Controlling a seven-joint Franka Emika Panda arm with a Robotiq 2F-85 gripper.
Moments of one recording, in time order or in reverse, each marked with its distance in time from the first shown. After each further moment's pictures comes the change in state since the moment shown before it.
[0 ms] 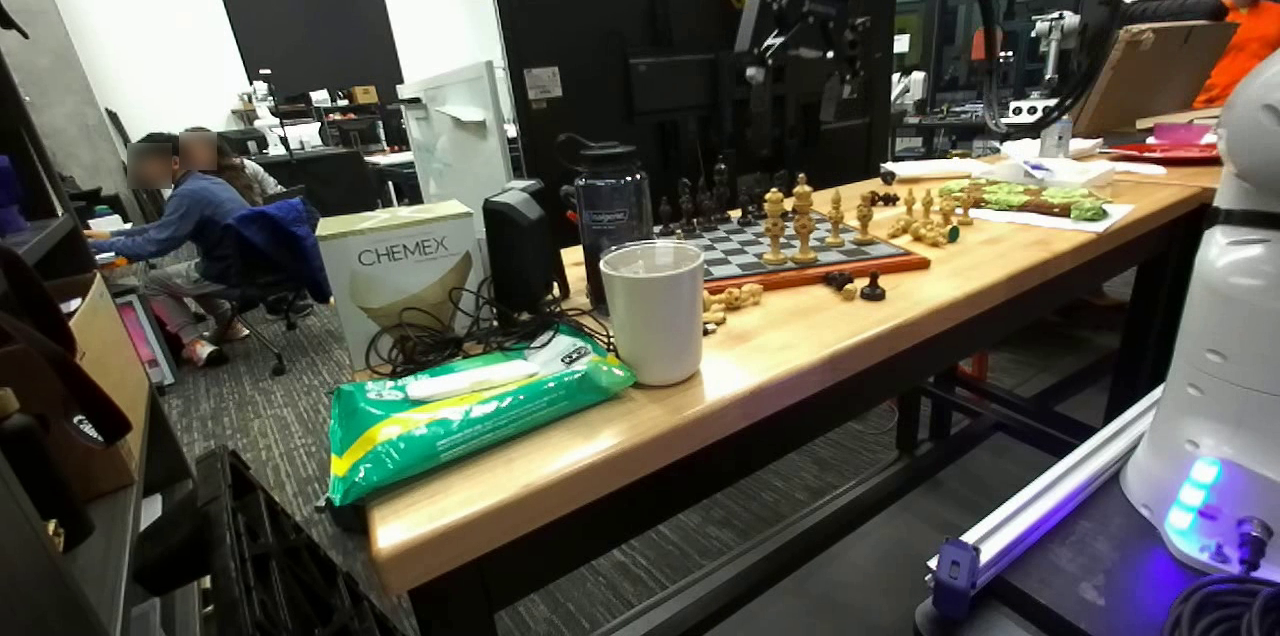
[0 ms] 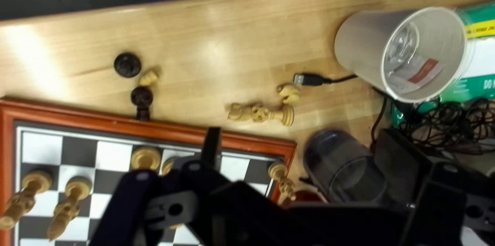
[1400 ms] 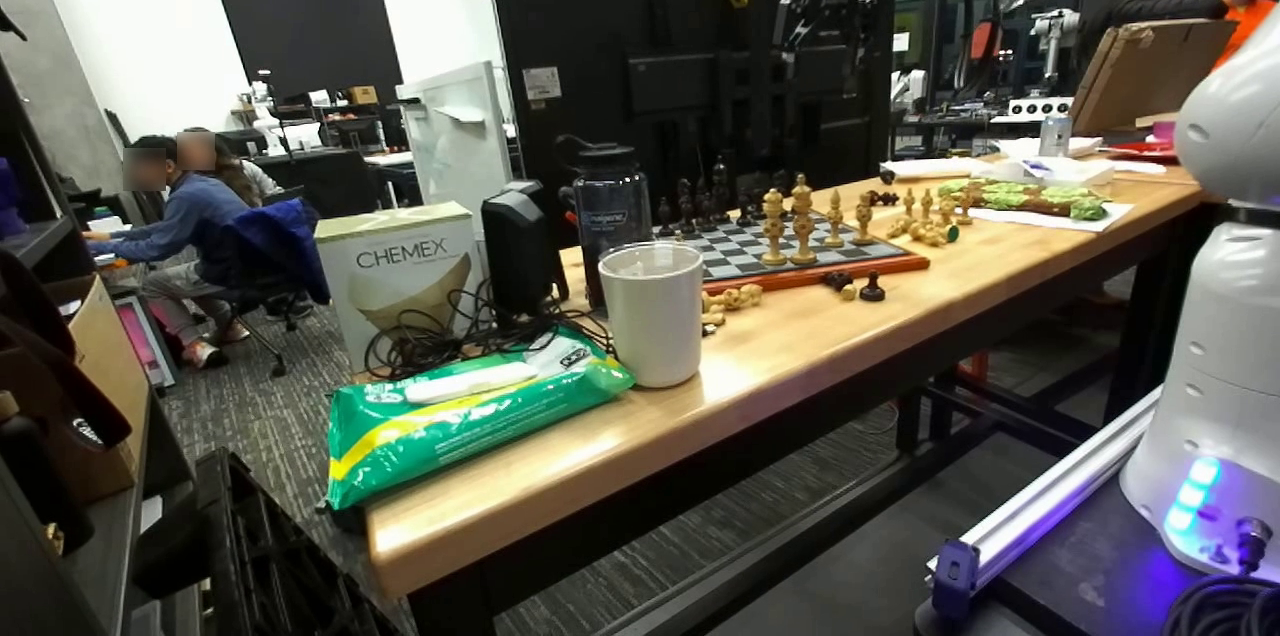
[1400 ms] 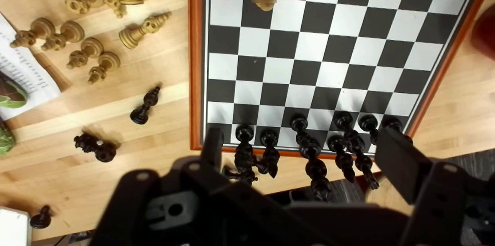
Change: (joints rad) arm -0.236 0.336 -0.162 0.318 -0.353 0.145 -0.076
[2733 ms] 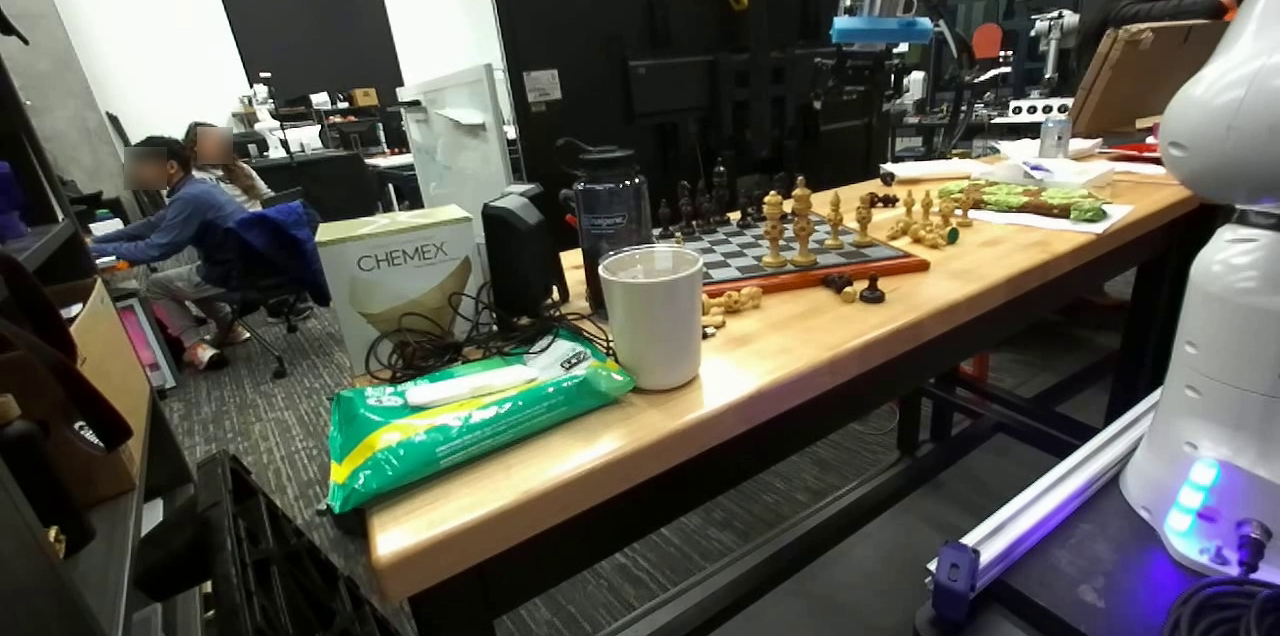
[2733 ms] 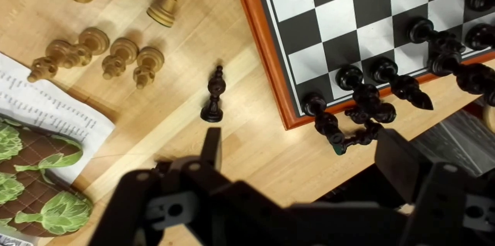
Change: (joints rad) arm -0.082 0.293 -0.154 0.116 0.066 0.189 0.172
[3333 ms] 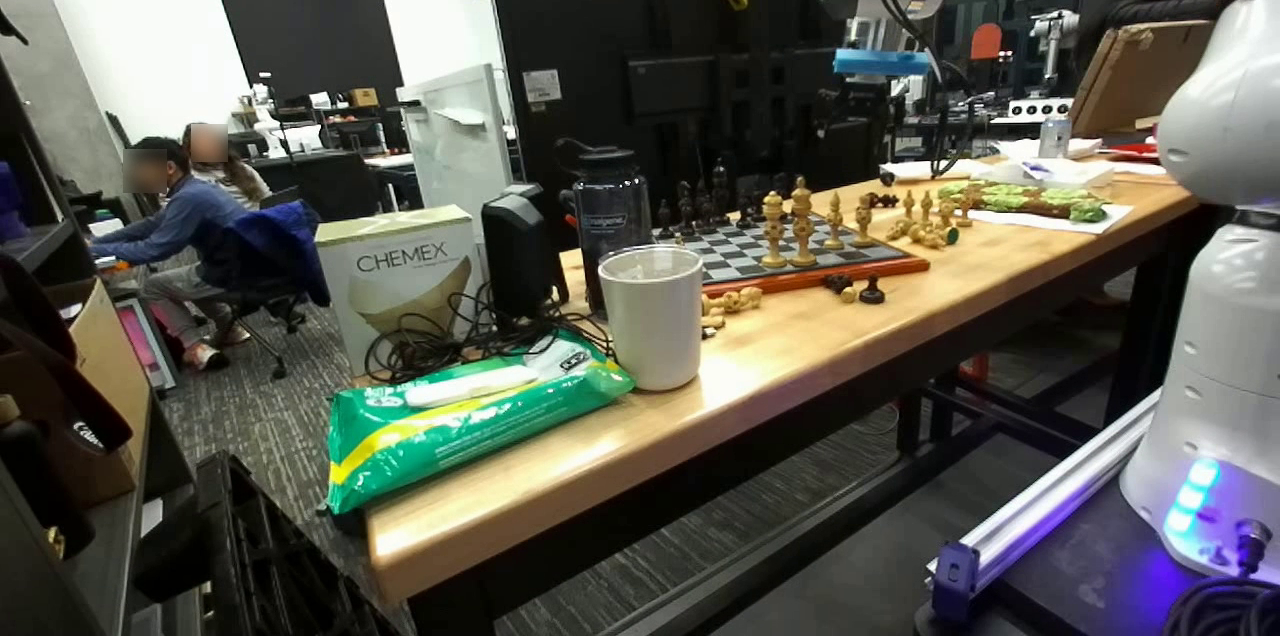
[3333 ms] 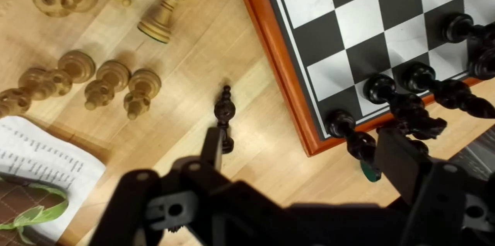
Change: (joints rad) arm -0.011 0.144 -0.043 0.057 0.126 -0.006 -0.065
